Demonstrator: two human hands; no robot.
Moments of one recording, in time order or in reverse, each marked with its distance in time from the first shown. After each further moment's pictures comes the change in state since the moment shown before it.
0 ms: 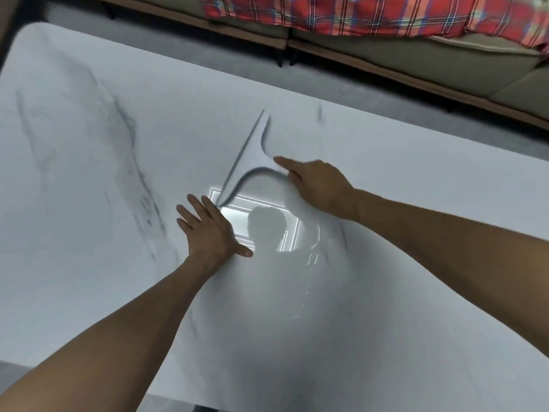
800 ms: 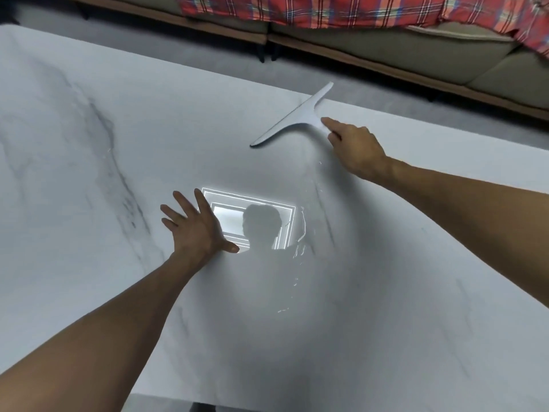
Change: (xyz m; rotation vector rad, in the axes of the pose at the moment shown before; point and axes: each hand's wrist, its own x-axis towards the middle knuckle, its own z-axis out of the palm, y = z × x) left_hand -0.004 0.006 -0.012 0.025 -0.031 0.048; right_hand -0.010 0.072 -0.052 0.033 0.162 0.326
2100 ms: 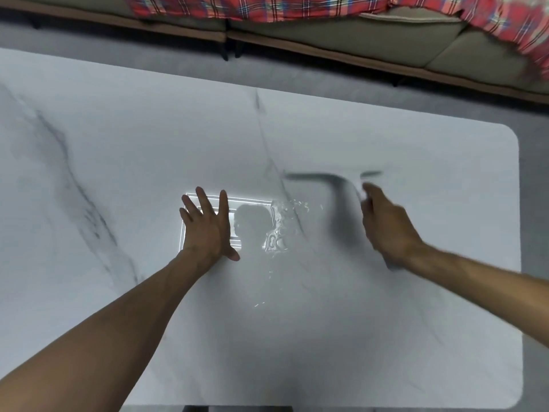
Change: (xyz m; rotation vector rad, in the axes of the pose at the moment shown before) left_hand -0.008 0.064 0.028 0.337 0.060 0.309; right_hand -0.180 0.062 -0.009 0.257 -0.010 0.430
